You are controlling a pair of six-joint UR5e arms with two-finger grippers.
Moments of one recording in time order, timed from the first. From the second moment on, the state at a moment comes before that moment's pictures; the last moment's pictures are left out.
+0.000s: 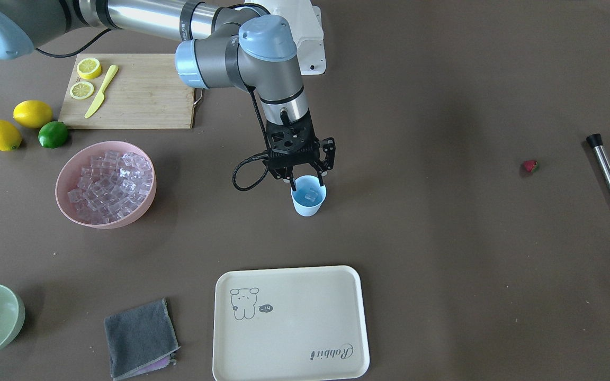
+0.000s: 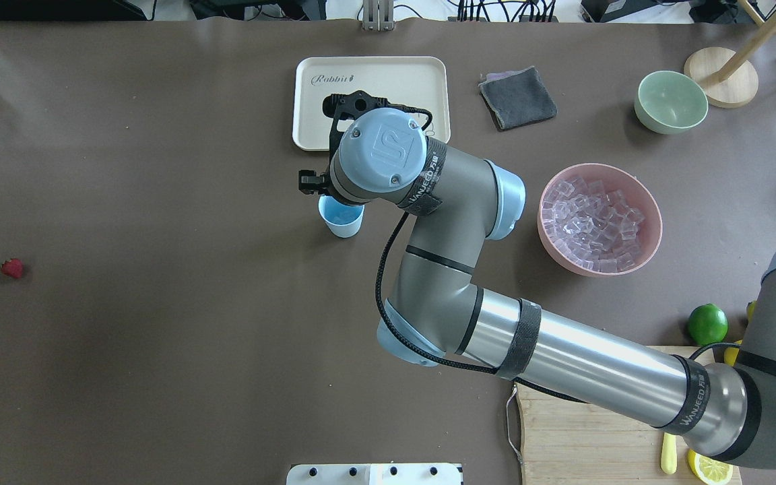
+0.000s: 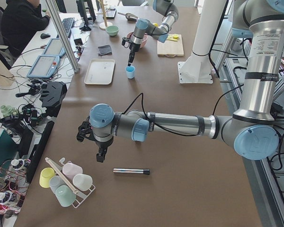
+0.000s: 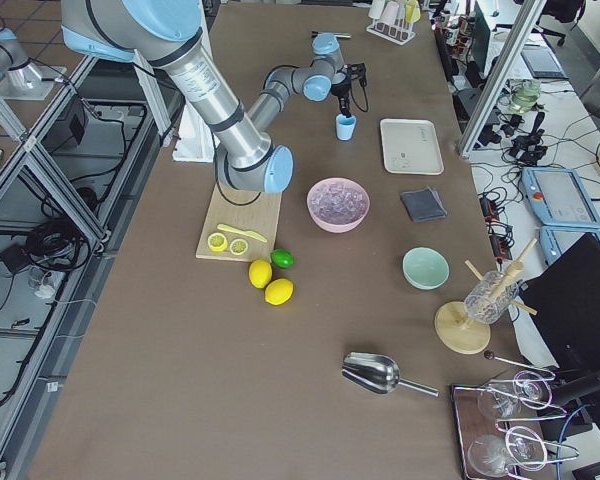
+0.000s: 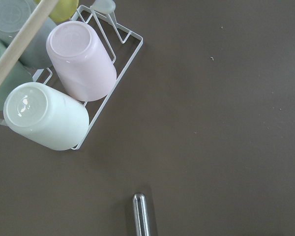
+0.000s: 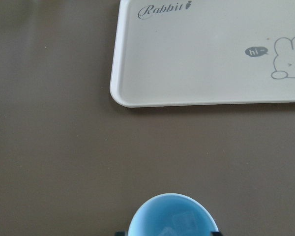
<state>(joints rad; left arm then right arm) -1.59 -1.66 -1.54 -1.72 -2.39 0.00 0.52 -0.68 1.45 -1.30 1.67 1.24</state>
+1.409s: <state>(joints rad) -1.59 -1.66 -1.55 -1.72 -2.39 0.00 0.74 -1.30 1.93 -1.57 1.79 0.79</state>
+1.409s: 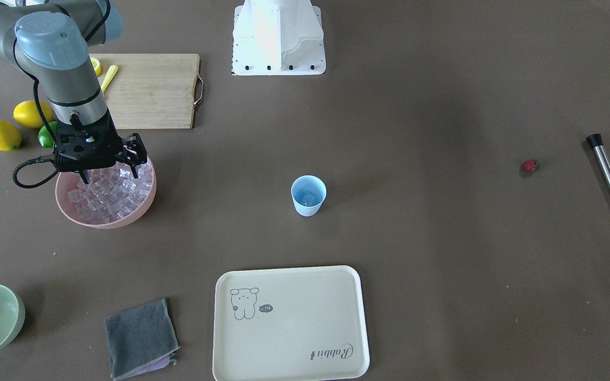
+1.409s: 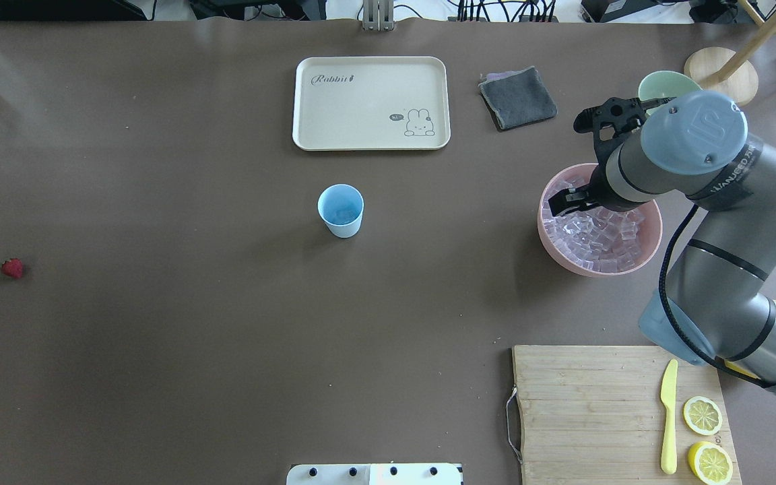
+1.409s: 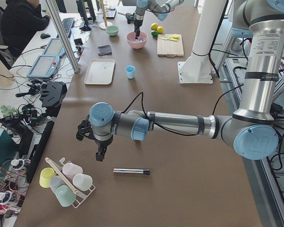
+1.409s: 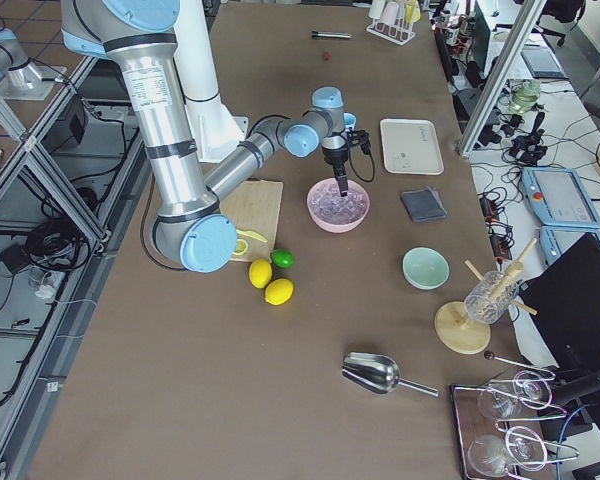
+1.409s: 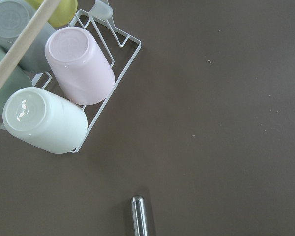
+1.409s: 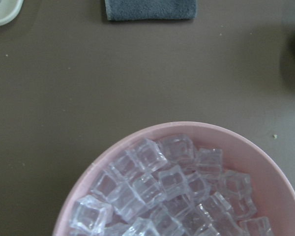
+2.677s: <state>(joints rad) -1.59 -1.66 -1.54 -1.73 -2.39 0.00 0.65 -1.31 1.93 -1.75 1.63 0.73</state>
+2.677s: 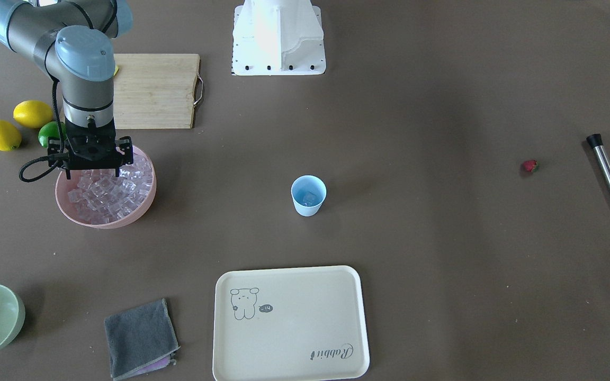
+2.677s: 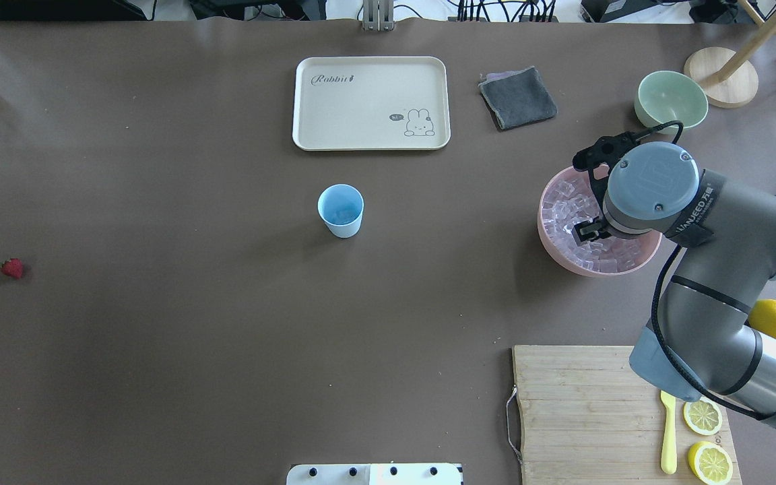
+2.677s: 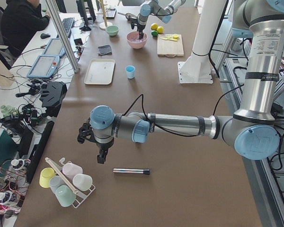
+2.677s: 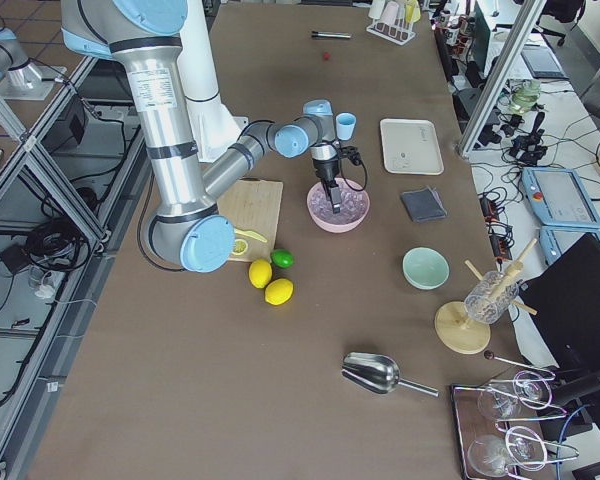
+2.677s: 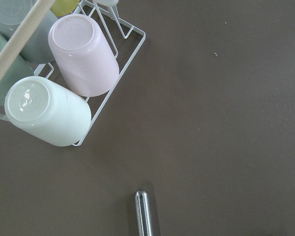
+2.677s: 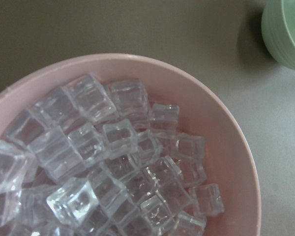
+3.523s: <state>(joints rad) -1.59 -1.65 -1.54 -1.73 -2.39 0.00 0.64 -1.32 1.91 -1.76 1.61 0.66</state>
